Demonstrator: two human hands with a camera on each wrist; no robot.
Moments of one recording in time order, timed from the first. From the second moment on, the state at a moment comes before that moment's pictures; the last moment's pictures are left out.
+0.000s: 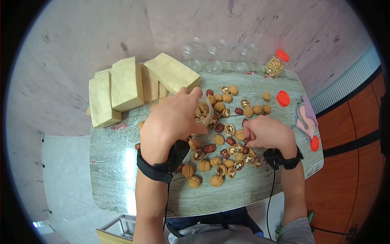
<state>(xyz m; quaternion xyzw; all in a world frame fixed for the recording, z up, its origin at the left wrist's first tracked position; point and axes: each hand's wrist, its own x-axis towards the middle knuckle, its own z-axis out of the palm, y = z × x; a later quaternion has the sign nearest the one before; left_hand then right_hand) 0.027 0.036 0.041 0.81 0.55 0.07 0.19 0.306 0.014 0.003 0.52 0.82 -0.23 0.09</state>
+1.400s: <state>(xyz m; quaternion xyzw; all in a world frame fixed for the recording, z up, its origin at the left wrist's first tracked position) 0.017 0.049 0.037 0.83 0.49 0.09 0.24 0.283 -0.002 0.011 0.48 0.84 -0.23 0.01</state>
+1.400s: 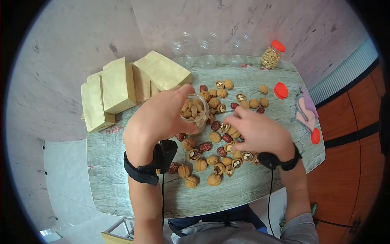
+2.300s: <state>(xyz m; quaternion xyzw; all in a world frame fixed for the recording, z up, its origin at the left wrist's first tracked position) -0.019 0.023 0.078 0.79 0.56 0.19 0.18 0.308 0.057 -0.039 0.36 0.90 -0.25 -0.02</state>
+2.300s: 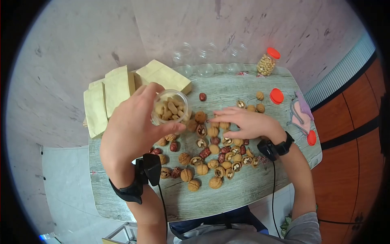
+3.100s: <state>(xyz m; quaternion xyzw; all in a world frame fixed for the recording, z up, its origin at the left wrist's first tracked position) -0.071 0.004 0.093 0.65 0.64 0.40 0.10 0.146 0.080 -0.049 0.29 0.92 -0.26 -0.06</state>
